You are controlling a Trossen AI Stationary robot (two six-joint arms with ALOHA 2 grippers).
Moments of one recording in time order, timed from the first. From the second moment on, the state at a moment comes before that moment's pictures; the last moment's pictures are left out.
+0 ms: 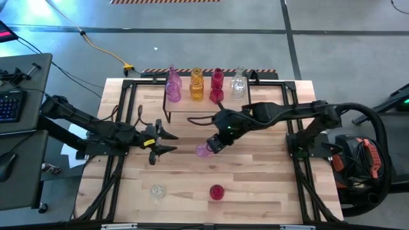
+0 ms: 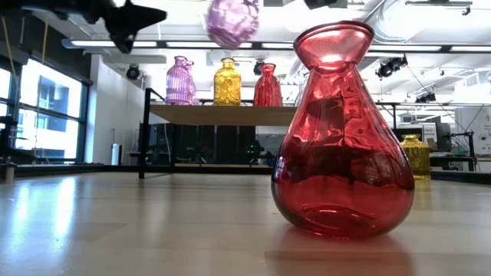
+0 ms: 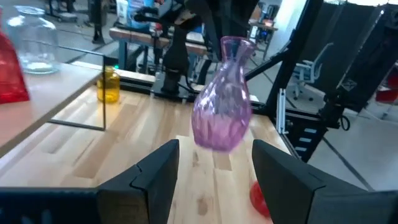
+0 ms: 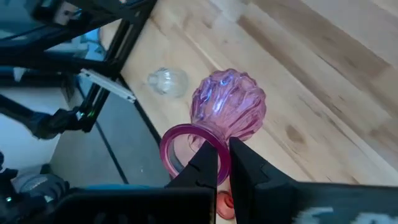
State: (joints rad) left arm -0.33 0.84 0.40 0.33 -0.30 -0.23; right arm 0.13 1.69 1.75 -0.90 -0.15 1.03
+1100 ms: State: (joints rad) left arm -0.27 1.36 0.81 0.34 -0.04 -0.18; right arm 0.10 1.89 1.98 -0.96 -0.28 0.88
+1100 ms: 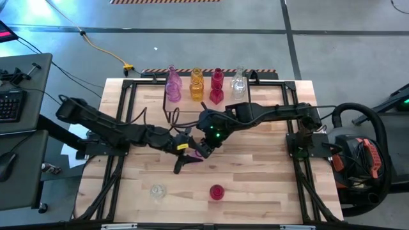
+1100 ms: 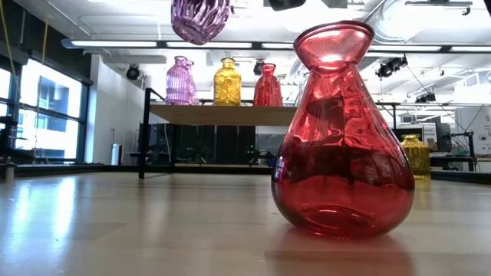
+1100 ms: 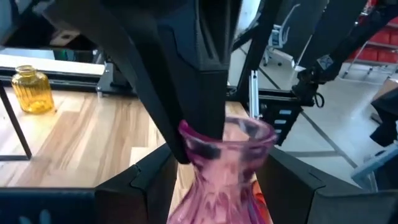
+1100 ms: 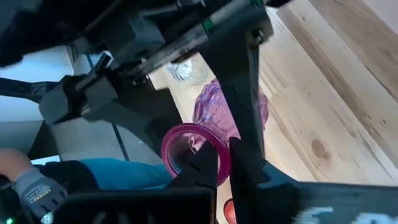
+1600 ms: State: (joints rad) left arm -0.27 1.37 0.82 0.32 -0.03 -0.18; right arm 0.11 1.89 1.98 -1.00 -0.28 0.86
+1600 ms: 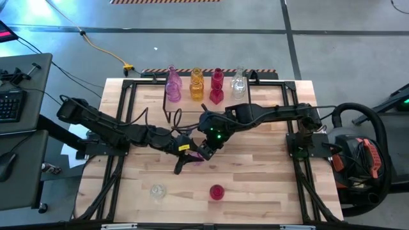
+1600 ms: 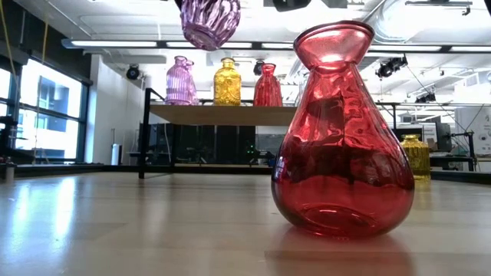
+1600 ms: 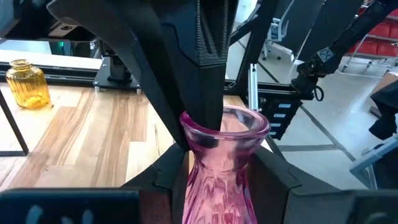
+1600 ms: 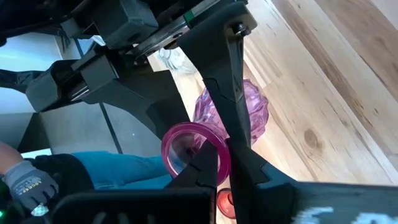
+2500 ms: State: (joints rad) left arm -0.26 1.37 0.82 0.29 -0.04 -0.18; right arm 0.09 1.89 1.98 -0.98 -0.33 0.81
